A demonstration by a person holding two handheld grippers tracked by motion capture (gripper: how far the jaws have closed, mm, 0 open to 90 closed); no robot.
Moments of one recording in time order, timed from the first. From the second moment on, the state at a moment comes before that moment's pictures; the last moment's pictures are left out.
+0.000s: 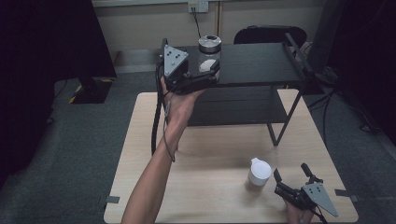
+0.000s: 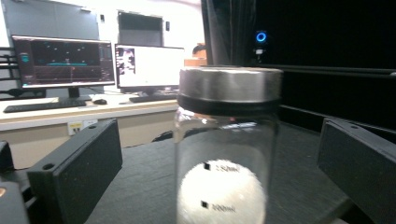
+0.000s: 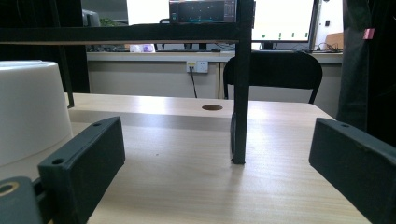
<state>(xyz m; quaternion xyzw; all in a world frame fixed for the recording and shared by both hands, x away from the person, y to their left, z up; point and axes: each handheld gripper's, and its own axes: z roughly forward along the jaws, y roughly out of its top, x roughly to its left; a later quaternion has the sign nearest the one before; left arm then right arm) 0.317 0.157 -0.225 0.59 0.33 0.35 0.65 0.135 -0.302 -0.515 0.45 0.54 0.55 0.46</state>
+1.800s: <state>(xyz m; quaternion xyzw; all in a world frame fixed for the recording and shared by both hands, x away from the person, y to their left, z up) 0.231 0.170 -0.355 0.56 0.31 0.34 0.69 0.135 -0.301 -0.515 0.45 0.54 0.55 0.46</state>
